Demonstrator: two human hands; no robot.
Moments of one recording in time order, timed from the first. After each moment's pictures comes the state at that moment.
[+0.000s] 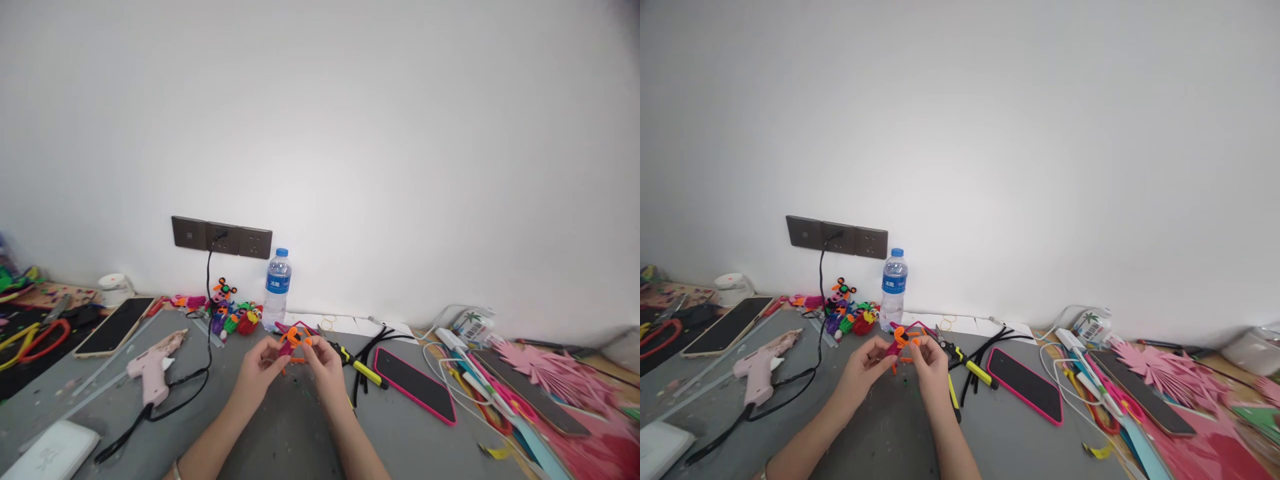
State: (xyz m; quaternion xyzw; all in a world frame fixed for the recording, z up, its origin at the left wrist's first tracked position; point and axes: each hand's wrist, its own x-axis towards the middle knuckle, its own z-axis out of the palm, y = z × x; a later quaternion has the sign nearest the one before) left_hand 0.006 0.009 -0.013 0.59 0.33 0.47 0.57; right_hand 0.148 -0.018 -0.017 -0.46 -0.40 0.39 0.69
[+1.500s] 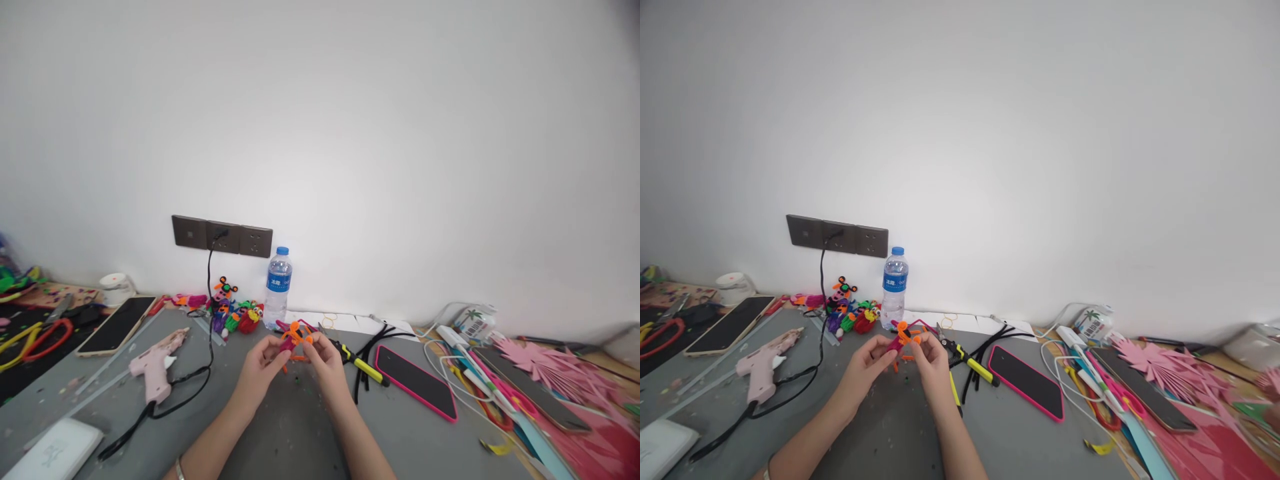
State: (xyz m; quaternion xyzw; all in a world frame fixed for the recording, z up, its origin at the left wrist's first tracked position) left_hand 0.008 0.006 -0.008 0.55 0.35 0.46 0.60; right_hand 0.151 -0.020 -0.012 -0.44 -0.42 0.43 0.67
